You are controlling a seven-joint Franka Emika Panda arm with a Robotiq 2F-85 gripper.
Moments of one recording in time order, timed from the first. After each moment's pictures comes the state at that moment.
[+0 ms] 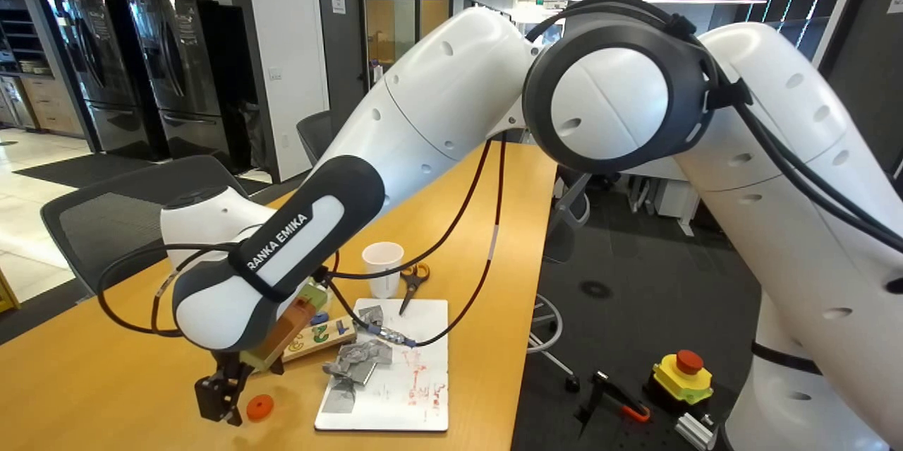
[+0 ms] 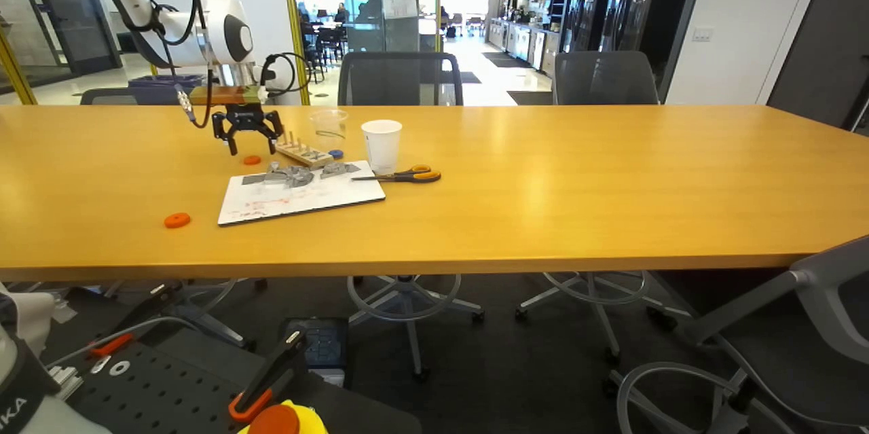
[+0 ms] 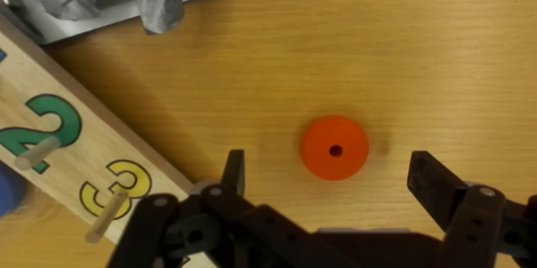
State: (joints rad) arm 0.41 0.74 0.14 -1.60 -0.16 2.32 0.14
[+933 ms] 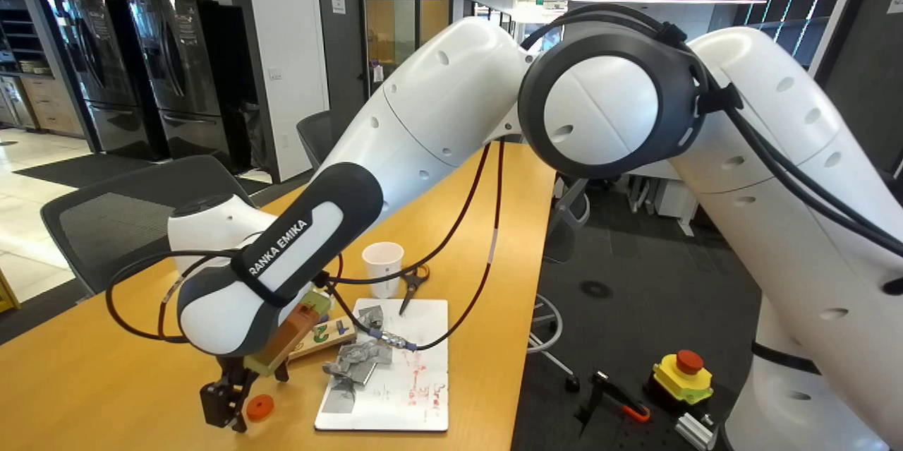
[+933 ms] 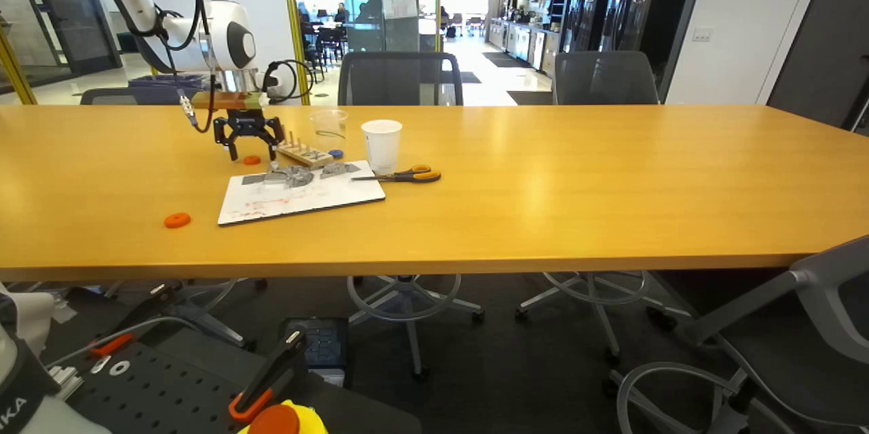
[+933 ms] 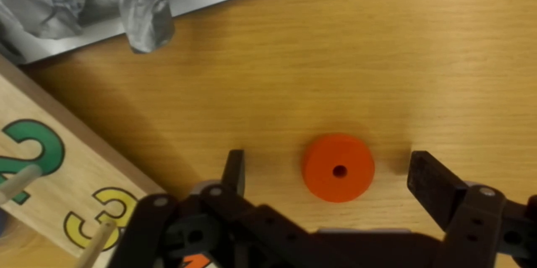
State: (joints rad) arm 0.41 0.76 0.14 -1.60 -0.14 2.32 0.14
